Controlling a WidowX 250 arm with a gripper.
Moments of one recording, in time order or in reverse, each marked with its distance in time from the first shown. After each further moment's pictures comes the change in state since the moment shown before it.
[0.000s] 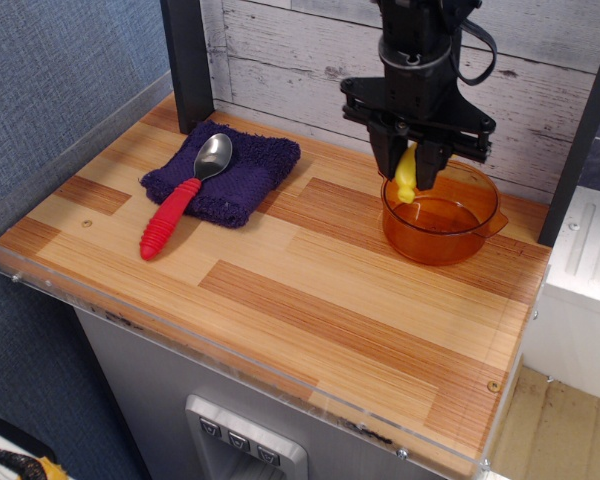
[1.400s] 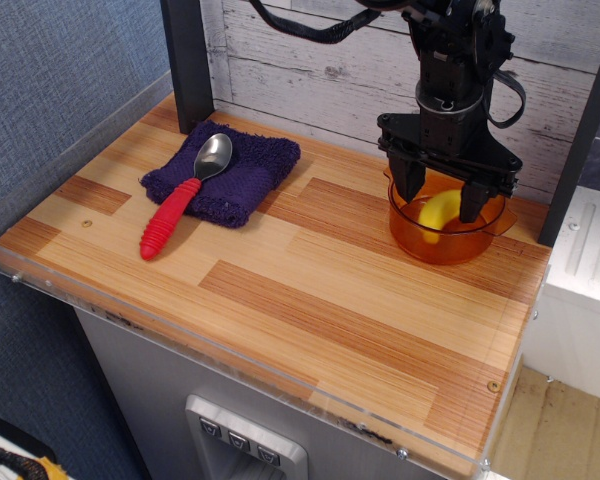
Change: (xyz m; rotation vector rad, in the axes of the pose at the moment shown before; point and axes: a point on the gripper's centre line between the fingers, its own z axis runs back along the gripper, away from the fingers) arm 0.009 -0.016 -0.034 0.002 -0.012 -0.029
